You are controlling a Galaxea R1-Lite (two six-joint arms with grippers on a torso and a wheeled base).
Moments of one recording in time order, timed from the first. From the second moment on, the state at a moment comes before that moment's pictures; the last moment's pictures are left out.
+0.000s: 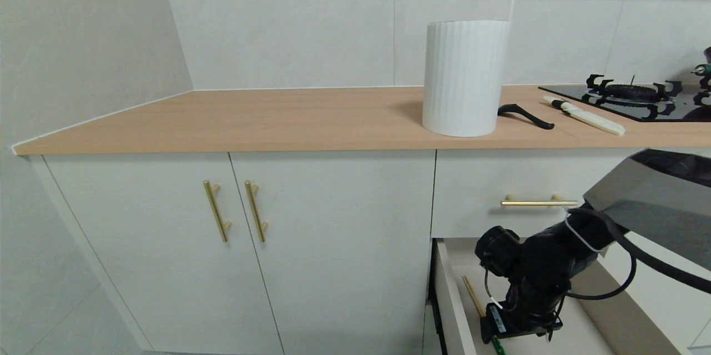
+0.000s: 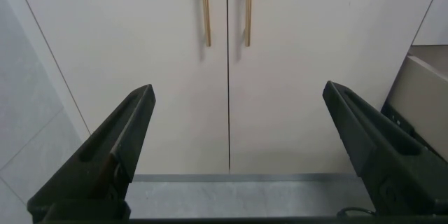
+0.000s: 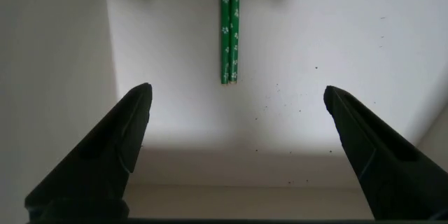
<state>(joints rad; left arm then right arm) 0.00 0.00 0.00 0.00 -0.01 0.00 0.45 2.22 -1.02 0.24 -0.11 0.35</state>
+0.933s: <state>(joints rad) 0.00 0.00 0.00 0.00 -0.01 0.00 0.25 1.65 -0.97 0.22 -0.10 0.30</state>
